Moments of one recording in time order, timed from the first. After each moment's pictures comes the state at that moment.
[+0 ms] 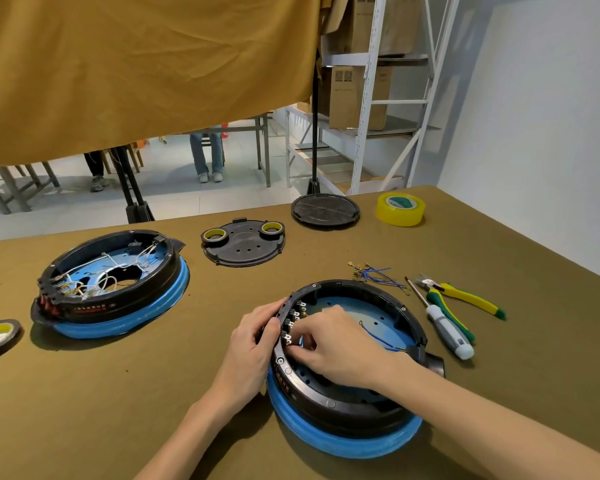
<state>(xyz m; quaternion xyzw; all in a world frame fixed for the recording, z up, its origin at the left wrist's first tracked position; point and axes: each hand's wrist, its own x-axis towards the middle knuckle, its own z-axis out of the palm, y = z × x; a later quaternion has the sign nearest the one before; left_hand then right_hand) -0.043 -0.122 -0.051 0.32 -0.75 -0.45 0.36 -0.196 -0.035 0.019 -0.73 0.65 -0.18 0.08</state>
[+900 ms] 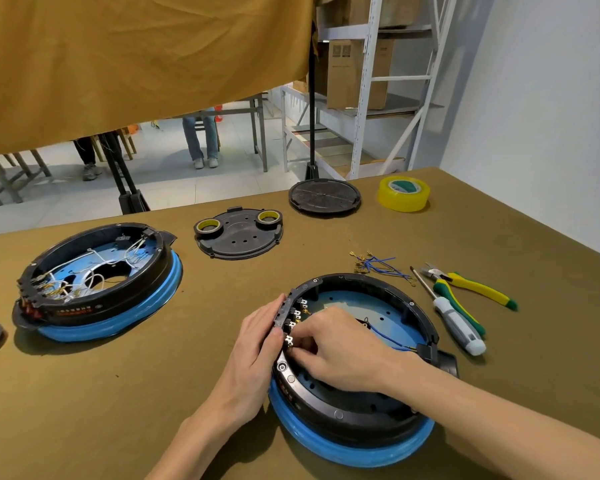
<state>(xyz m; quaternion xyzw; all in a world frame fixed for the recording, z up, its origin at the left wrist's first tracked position) -0.040 -0.114 -0.056 0.30 -0.77 -0.46 0.32 -0.202 -0.039 0.012 -0.74 0.63 -0.21 0.12</state>
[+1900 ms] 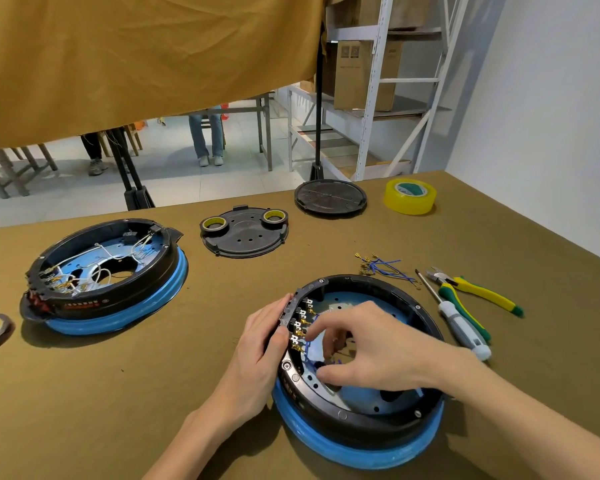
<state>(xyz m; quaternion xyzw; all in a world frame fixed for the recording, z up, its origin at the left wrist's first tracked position) -0.040 -0.114 -0.054 0.31 -0.78 -0.44 0.33 -0.228 -0.013 0.043 -0.72 0.64 -0.17 0.22</state>
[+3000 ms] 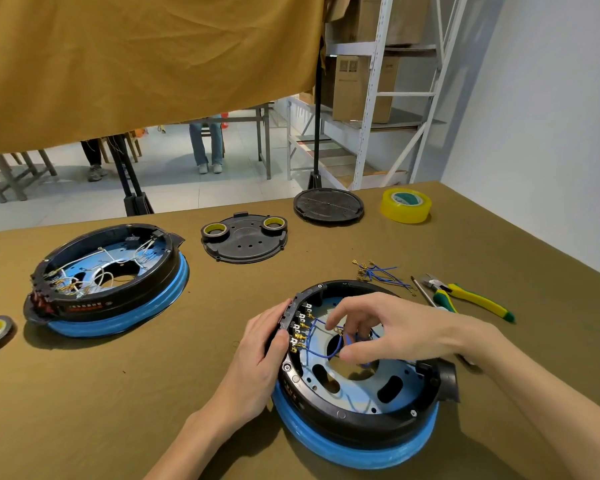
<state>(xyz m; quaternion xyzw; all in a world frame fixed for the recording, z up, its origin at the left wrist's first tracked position) -0.039 -0.112 -0.051 0.31 -0.78 -0.43 0.32 -0.268 -0.016 0.064 -0.67 0.61 -0.17 0.38</state>
